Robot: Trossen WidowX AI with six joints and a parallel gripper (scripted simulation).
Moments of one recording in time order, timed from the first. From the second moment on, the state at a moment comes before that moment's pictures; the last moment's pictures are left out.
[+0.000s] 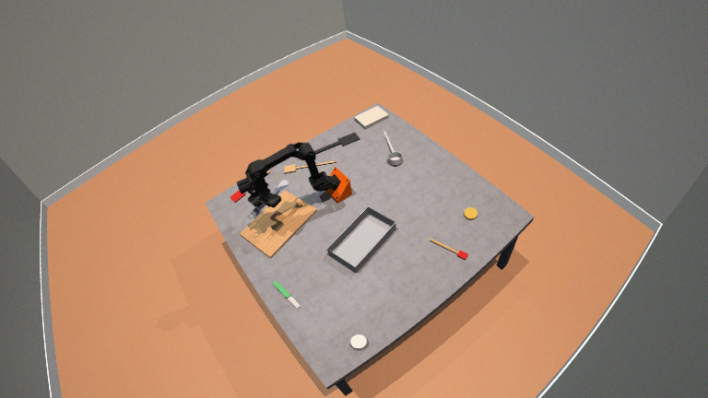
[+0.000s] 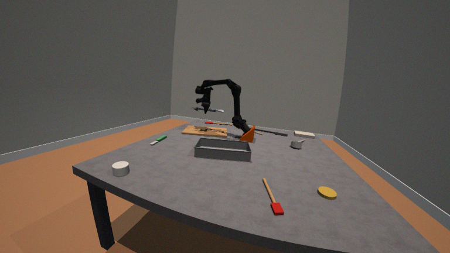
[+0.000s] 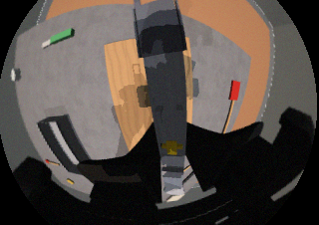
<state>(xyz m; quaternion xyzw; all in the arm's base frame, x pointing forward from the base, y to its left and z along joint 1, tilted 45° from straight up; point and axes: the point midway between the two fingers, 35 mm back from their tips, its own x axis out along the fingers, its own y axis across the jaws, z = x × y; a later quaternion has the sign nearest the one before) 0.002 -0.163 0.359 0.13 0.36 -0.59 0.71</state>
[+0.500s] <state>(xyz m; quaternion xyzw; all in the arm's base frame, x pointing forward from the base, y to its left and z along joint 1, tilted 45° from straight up) 0.000 -0.167 0.356 0.15 0.36 -0.58 0.71</state>
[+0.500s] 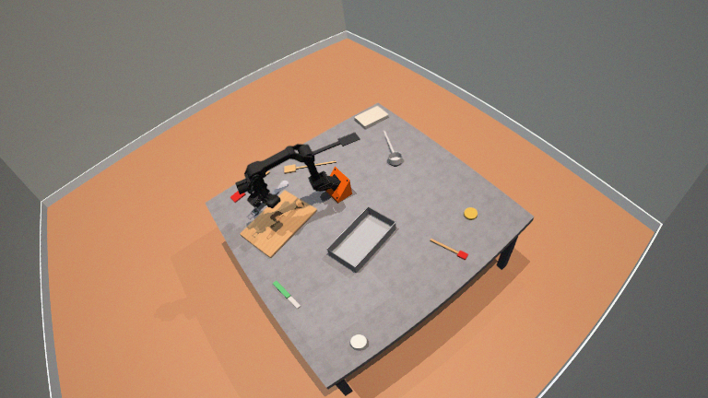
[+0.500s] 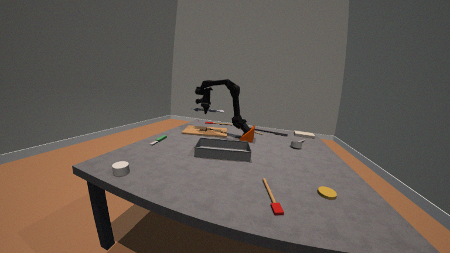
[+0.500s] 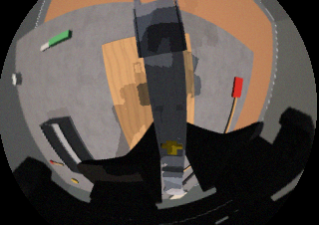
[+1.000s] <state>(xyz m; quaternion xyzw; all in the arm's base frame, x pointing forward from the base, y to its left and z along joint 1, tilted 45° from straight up) 0.000 -0.187 0.342 0.15 0.36 -0.58 0.72</state>
